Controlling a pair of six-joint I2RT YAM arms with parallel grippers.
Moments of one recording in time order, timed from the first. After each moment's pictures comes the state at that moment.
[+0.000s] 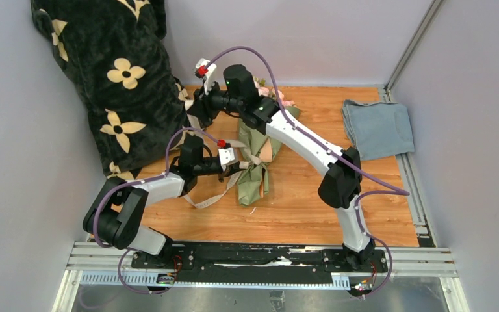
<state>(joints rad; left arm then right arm) -0.42 1.44 0.55 0.53 0.88 0.46 0.83 2.08 2.11 -0.19 -0.41 0.00</state>
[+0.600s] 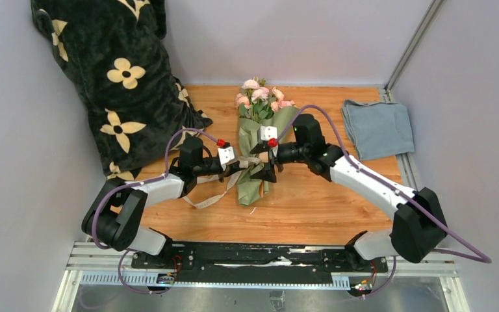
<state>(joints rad) -0.42 1.43 0.53 0.55 0.85 0.42 0.63 1.35 1.04 -0.09 -0.86 -0.47</state>
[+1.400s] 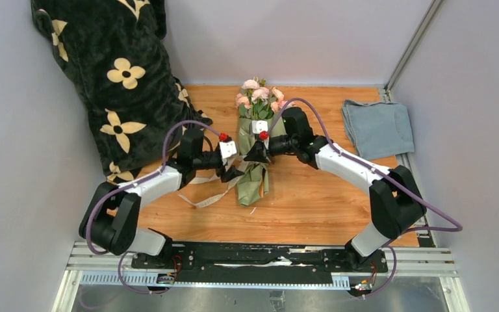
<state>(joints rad) -0.41 1.41 0.60 0.39 0.82 0.48 0.62 1.57 1.09 -0.01 -0.94 -0.56</state>
